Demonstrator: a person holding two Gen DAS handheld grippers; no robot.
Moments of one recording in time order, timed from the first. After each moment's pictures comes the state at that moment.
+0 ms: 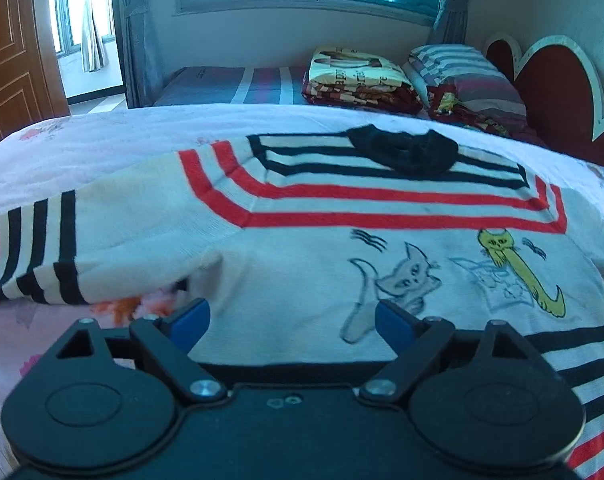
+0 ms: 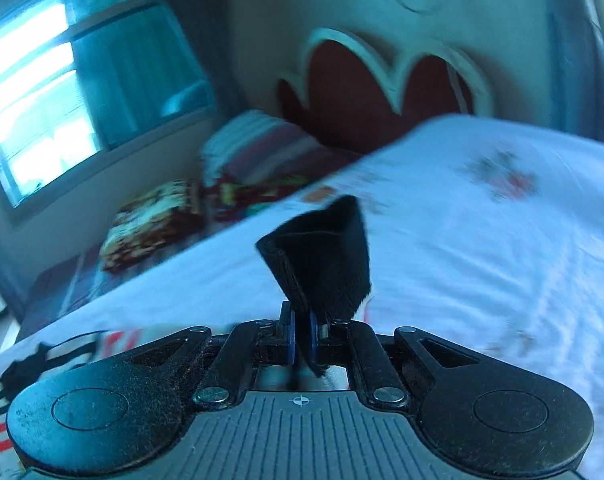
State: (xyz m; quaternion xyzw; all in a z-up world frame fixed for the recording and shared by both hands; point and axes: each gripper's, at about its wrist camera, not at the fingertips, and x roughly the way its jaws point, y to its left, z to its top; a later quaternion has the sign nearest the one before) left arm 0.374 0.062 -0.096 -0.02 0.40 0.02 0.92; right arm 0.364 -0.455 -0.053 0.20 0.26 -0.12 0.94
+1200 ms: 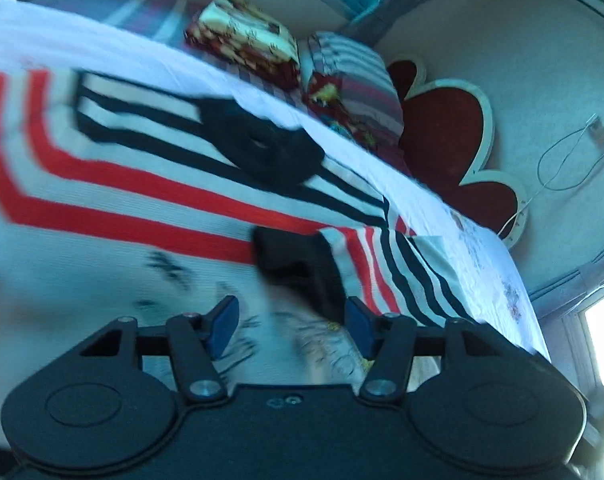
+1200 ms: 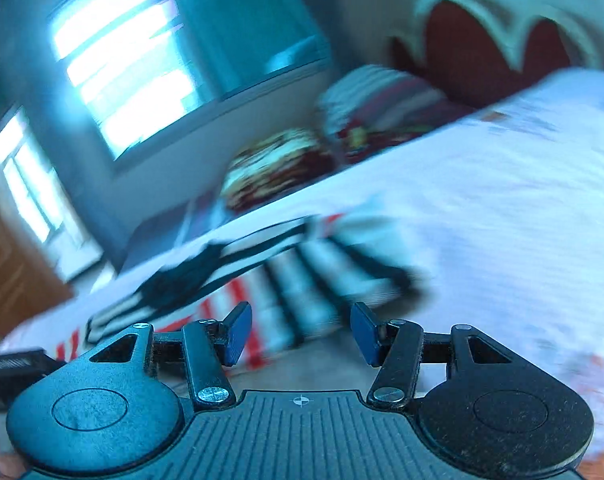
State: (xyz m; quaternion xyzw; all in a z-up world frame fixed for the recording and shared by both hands) left arm 0.477 0.025 -0.128 -0.24 0.44 -0.19 0.84; right arm 0.354 -0.267 -0.098 0.25 0.28 0.00 0.93
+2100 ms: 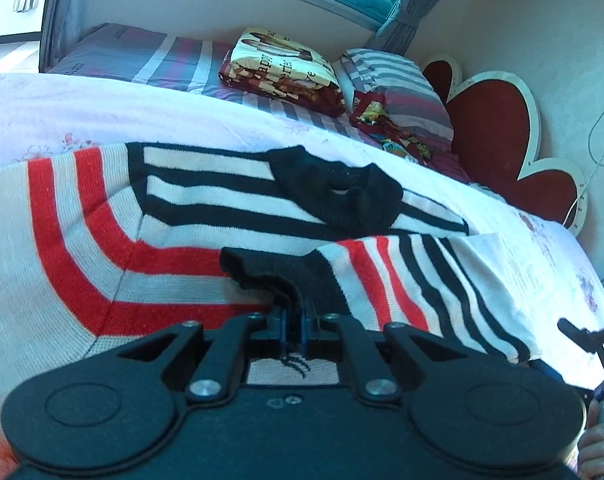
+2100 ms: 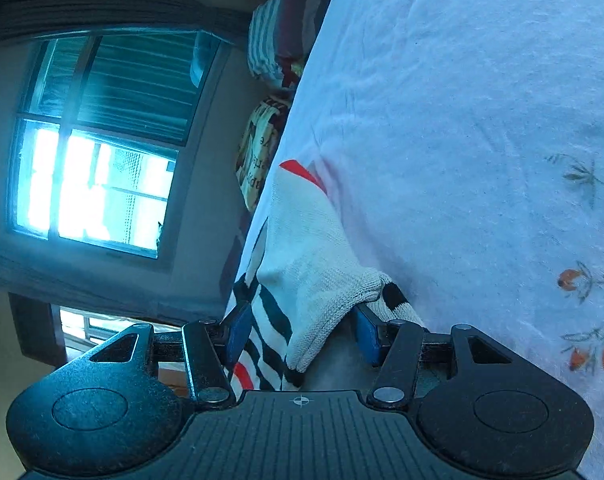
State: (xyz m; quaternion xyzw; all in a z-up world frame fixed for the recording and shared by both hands) left arm 0.495 0.059 -0.122 -0.15 0.41 -0.12 0.89; right arm 0.377 -0.382 -0.150 0.59 0.30 0.04 0.75
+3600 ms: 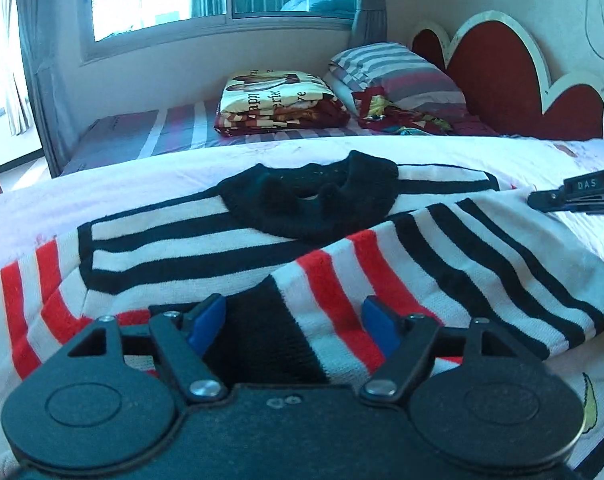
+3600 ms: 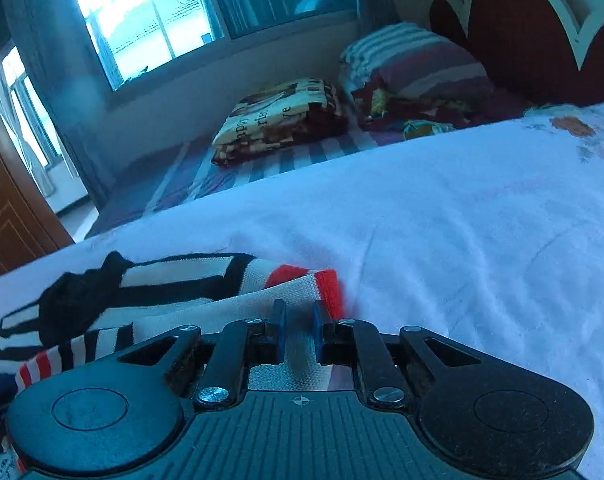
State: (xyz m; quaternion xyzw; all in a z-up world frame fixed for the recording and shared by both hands) left arm 0.500 -0.018 -0.139 0.04 0.35 -0.08 0.93; right arm 0.511 -0.352 -0.135 0.17 0.37 0.06 0.91
